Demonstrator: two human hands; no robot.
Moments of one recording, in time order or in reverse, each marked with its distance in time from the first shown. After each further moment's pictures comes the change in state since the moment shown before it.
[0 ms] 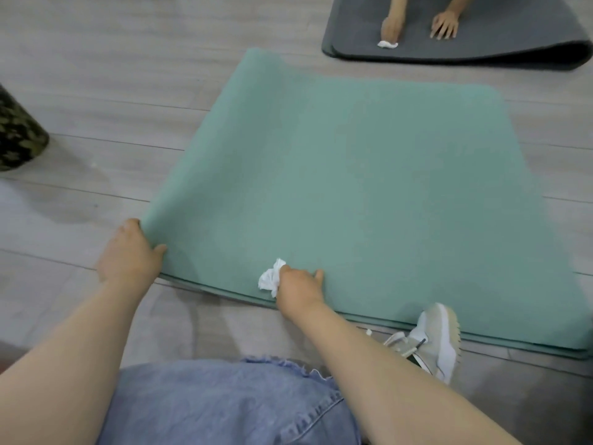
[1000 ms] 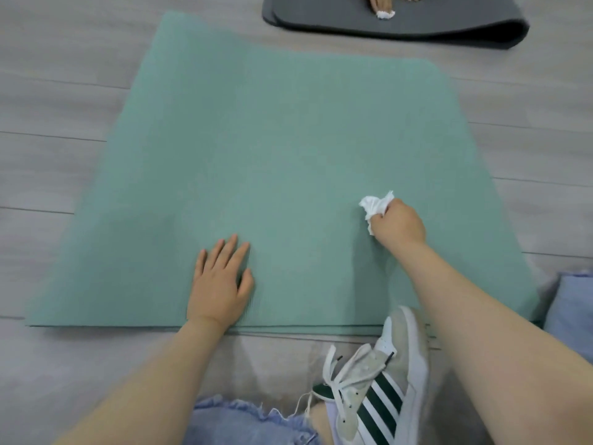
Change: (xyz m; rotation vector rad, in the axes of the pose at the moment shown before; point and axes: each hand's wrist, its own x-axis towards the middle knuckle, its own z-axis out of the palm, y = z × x) left_hand -0.077 0.136 0.154 -0.111 -0.187 0.673; right_hand 0.038 0.228 -0.112 0.257 0.431 0.579
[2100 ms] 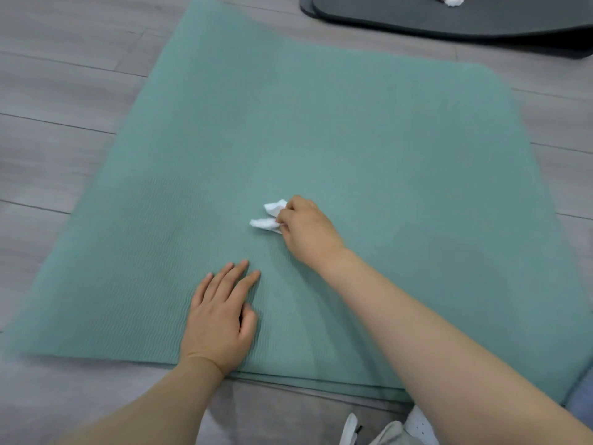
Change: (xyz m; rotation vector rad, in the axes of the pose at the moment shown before) left_hand 0.004 -0.005 0.004 -0.043 0.107 0.030; right_hand 0.004 -0.139 0.107 -0.056 -0.108 -0.923
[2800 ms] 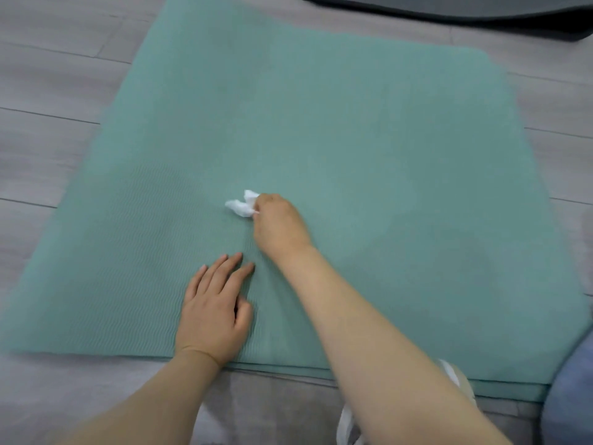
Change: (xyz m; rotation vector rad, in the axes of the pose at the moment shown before) left_hand 0.000 0.002 -0.001 0.015 -0.005 -0.003; right_hand 0.008 -0.042 0.012 0.217 0.020 0.210
